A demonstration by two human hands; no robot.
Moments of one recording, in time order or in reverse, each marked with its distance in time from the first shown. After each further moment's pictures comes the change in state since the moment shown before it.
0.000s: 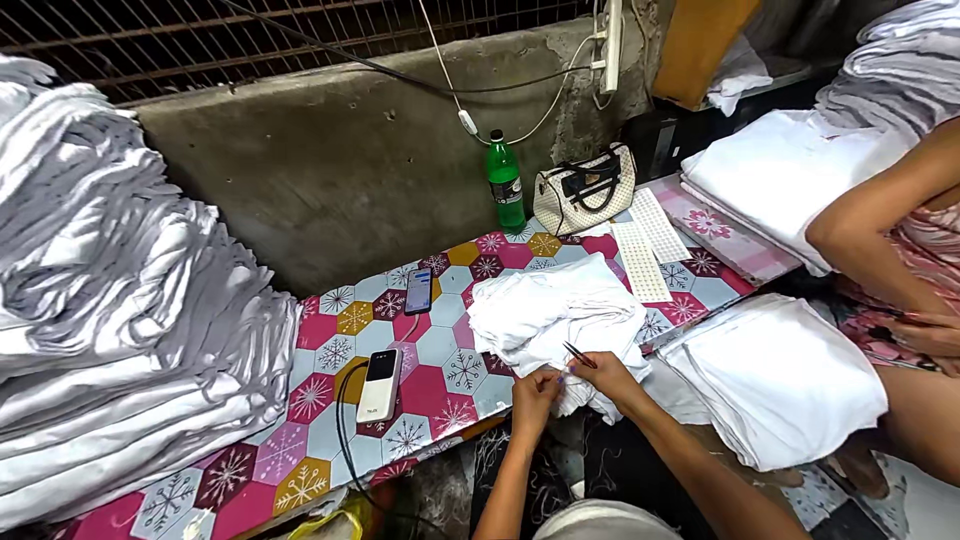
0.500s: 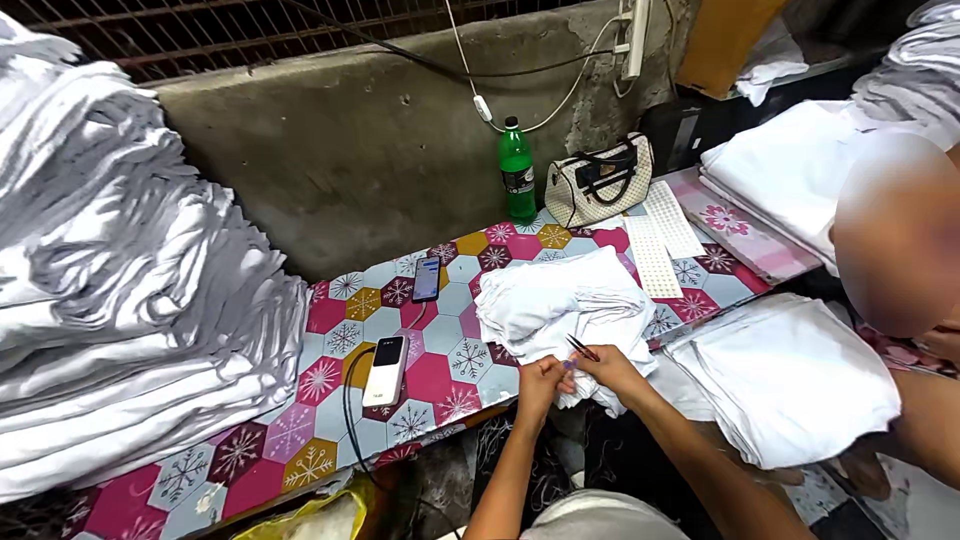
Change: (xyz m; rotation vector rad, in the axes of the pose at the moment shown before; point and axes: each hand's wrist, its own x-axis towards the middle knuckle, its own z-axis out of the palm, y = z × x) left_hand 0.010 0.000 0.008 -0.271 -0.044 -0.069; right_hand 0.002 -0.002 -0.002 0.028 -0.070 0.011
